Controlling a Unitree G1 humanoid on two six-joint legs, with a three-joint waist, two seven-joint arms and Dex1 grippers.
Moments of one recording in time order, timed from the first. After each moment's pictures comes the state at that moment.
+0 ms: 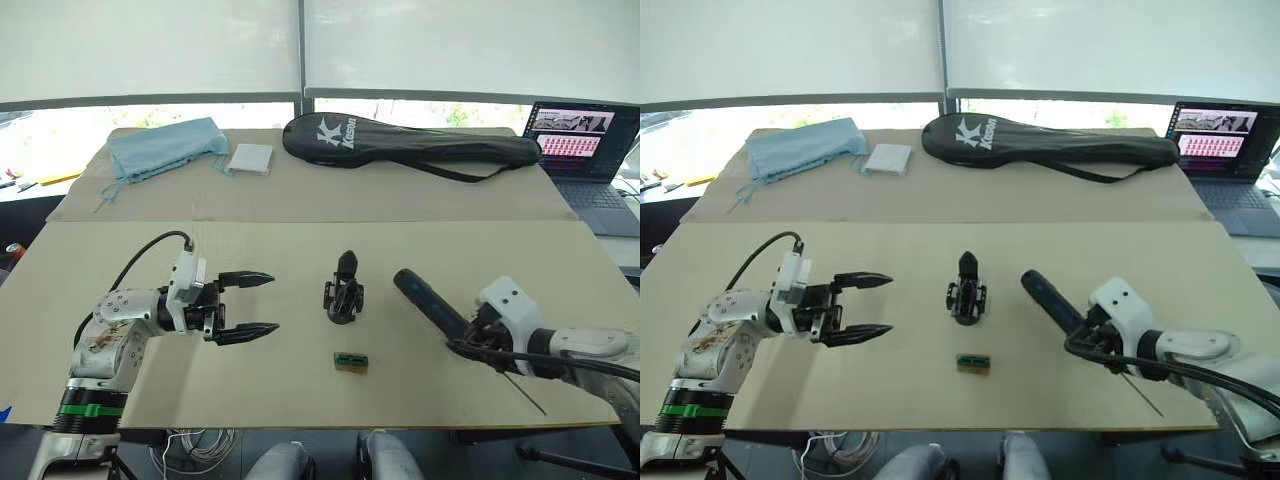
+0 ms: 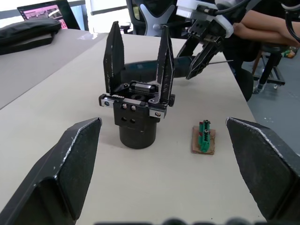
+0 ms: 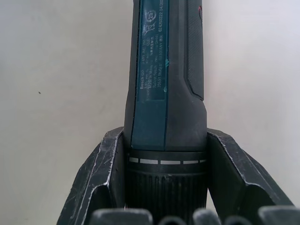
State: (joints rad) left arm -0.29 0.64 0.06 0.01 -0.55 0.17 -1.40; right arm -0.05 -0.96 -0.11 -0.57 0.53 1.15 0.59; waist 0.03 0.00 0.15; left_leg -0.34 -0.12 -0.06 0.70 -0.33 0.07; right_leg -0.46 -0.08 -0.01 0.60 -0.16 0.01
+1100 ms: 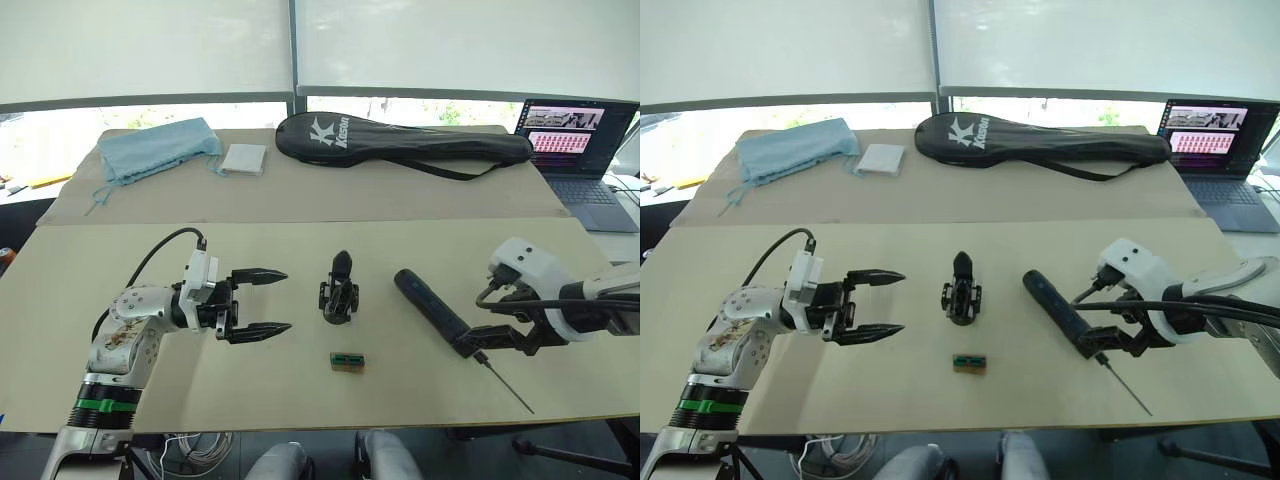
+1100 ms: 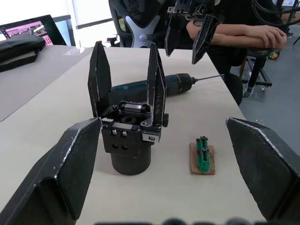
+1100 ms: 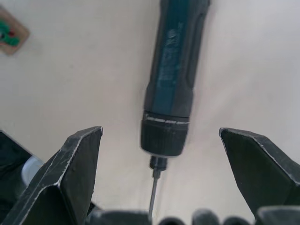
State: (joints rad) left arm -0.32 0.60 0.03 0.01 -0.55 0.13 -1.39; right arm -0.52 -1.27 0.06 -0.54 0.72 1.57 0.80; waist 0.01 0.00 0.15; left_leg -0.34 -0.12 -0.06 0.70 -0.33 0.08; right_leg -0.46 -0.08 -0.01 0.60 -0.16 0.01
